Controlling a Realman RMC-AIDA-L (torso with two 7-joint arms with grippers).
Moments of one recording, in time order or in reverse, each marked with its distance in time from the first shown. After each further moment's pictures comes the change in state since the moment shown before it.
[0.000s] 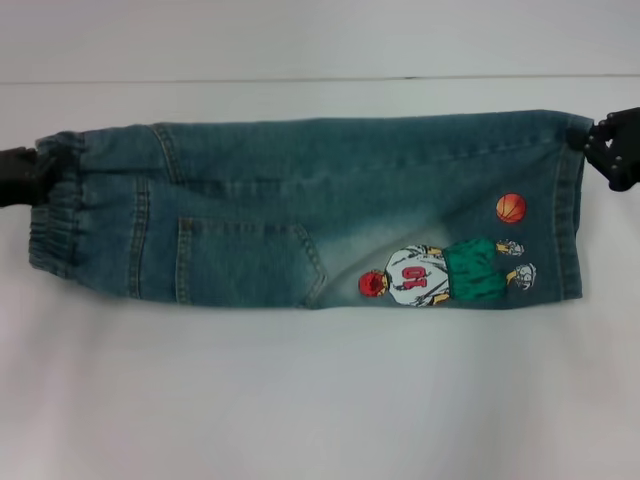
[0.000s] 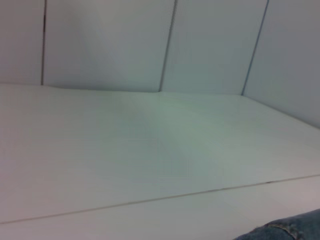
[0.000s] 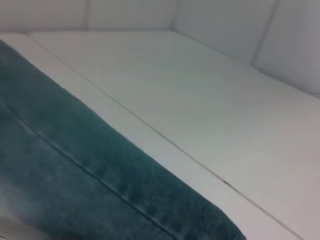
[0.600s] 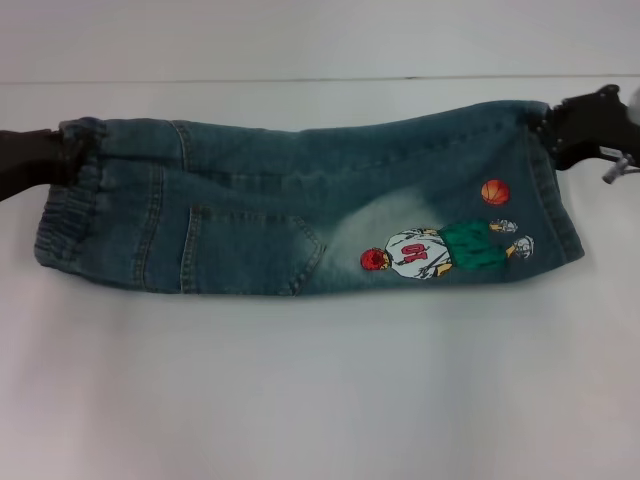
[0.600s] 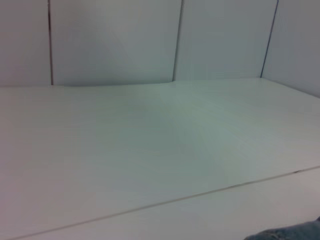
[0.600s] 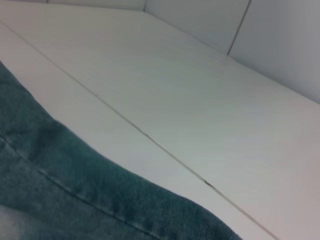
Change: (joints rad) left arm -0.048 -0.002 0.113 -0.065 -0.029 -0.190 0.040; right arm 0.135 0.002 -0.062 0.278 0.069 0.352 -0.153
